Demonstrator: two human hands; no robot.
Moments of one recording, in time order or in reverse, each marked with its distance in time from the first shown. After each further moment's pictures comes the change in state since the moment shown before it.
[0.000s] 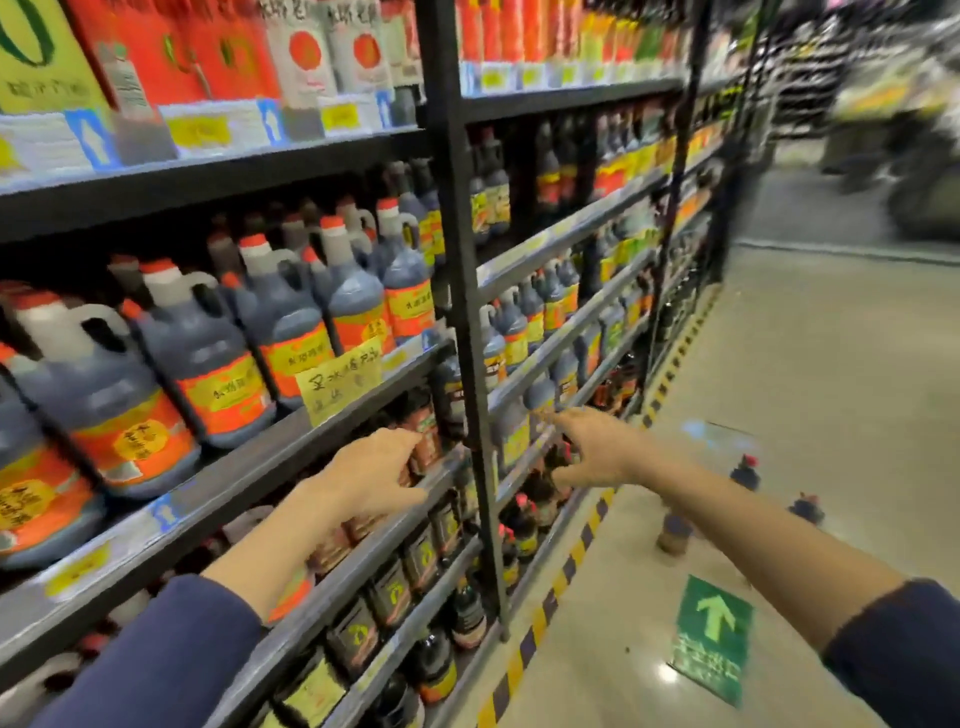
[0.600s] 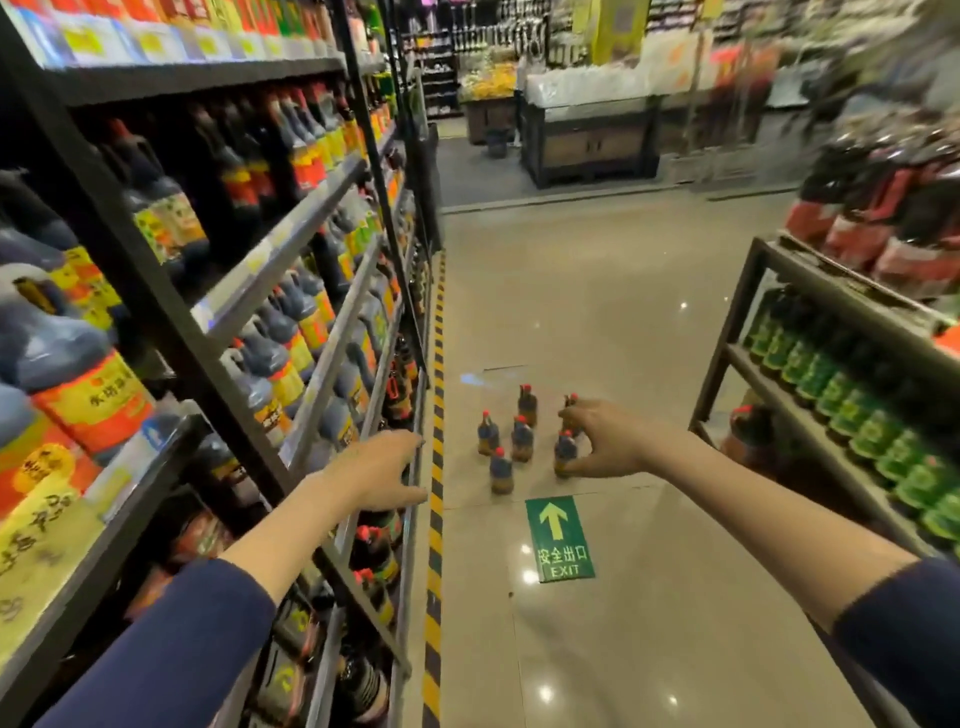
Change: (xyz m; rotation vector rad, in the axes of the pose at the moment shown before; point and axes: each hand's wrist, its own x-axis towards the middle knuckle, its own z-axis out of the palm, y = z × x) left_hand 0.164 0.122 0.013 0.110 -0.161 0.650; right_hand -0.103 0.079 0.035 0.152 0.084 0.711
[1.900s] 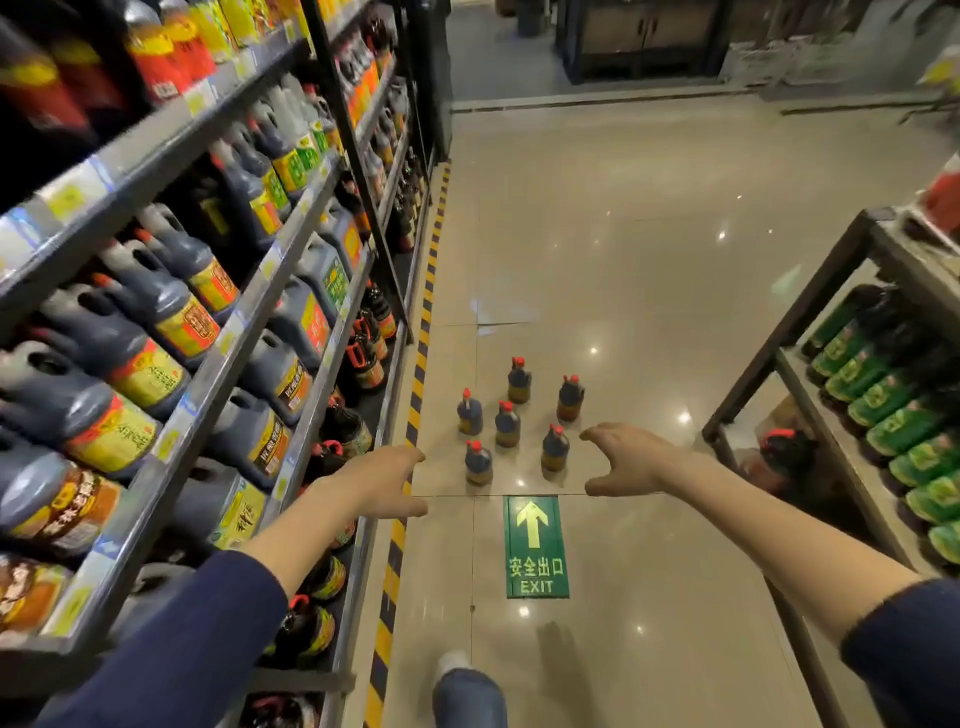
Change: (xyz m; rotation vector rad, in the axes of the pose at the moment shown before) left_hand 0.302 0.008 0.014 -0.118 -0.266 -0.077; right_hand 0.238 0.217 0.012 0.032 -0.291 0.061
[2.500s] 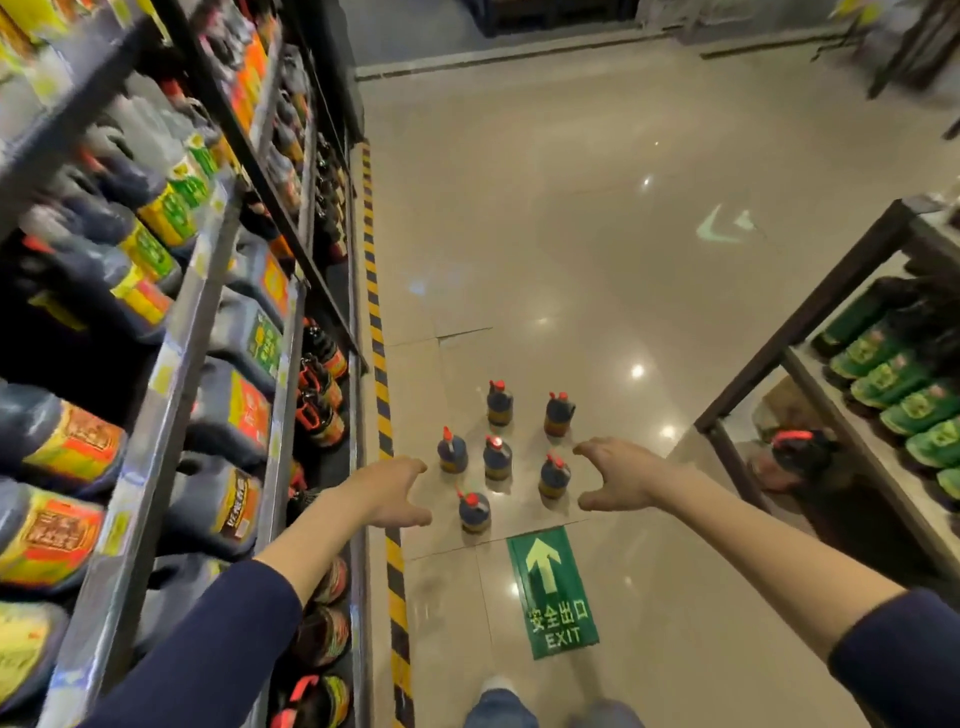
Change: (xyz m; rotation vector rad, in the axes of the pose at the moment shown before) left_hand 0.224 -0.097 -0.104 0.038 -0.153 0.109; right_hand 0.204 0.009 -0.058 0.195 -0.070 0.175
